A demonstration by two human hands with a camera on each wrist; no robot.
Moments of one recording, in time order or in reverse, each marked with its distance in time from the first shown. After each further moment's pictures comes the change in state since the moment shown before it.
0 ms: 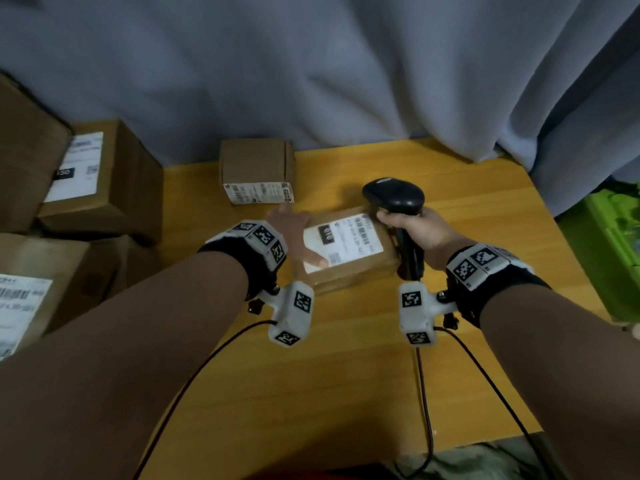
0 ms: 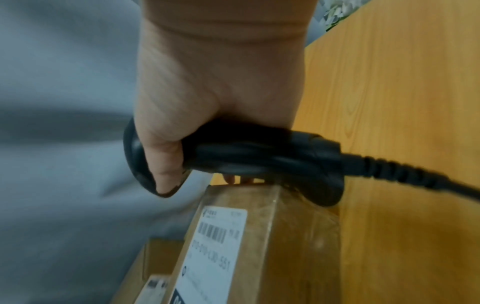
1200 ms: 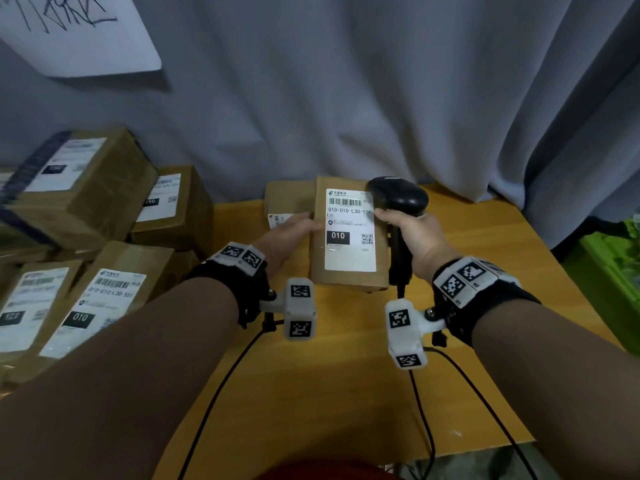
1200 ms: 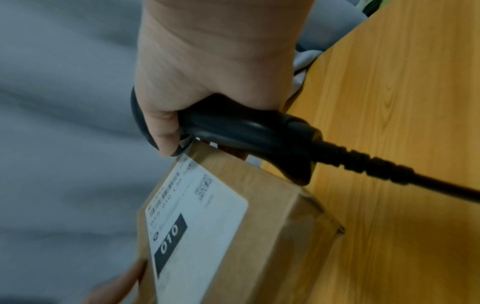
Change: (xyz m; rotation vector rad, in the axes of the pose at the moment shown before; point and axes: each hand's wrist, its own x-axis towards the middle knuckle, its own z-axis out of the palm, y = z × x) left_hand -0.100 -0.038 -0.005 -1.257 0.204 0.104; right_hand -0.088 -0.042 0.056 0.329 0.073 -0.245
